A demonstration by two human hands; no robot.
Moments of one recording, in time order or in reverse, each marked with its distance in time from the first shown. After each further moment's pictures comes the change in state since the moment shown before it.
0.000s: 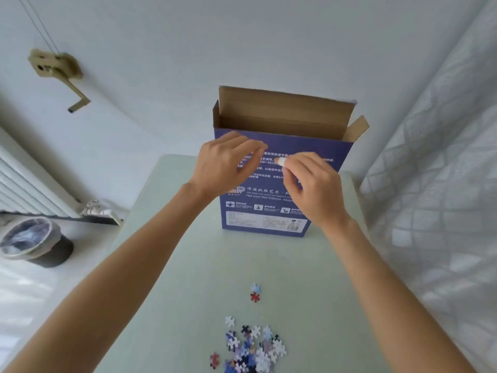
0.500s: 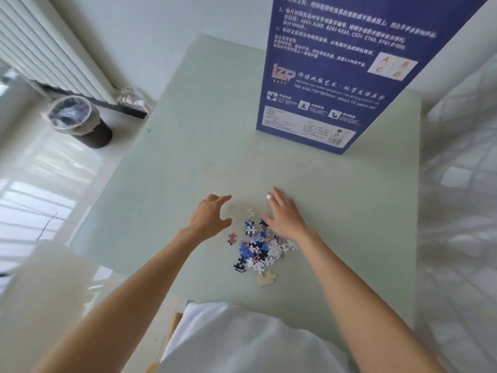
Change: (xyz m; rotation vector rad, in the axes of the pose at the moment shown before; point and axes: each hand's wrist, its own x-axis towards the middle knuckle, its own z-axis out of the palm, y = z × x) left_hand -0.315 0.111 -0.017 -0.126 -1.083 -1.176; right_hand -0.258 -0.104 0.099 0.240 -1.352 0.401
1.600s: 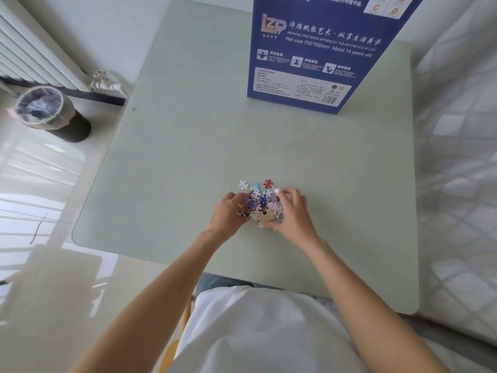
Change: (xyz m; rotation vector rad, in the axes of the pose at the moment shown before) left_hand -0.034 0.001 0.061 -0.248 0.066 0.167; right_hand -0.079 -0.026 0.054 0.278 0.299 0.175
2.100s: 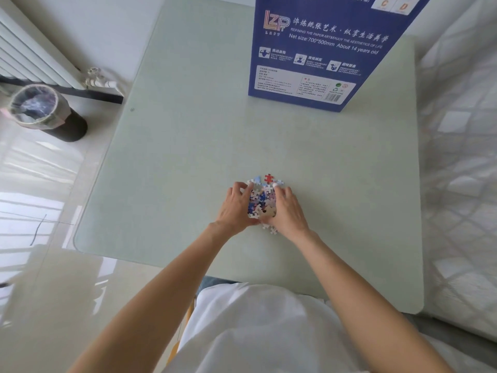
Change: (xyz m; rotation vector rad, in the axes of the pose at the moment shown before) left_hand 0.020 0.013 -0.008 0.261 -0.175 0.036; right_hand 0.023 -0.029 0.004 -0.076 -0.054 0.079
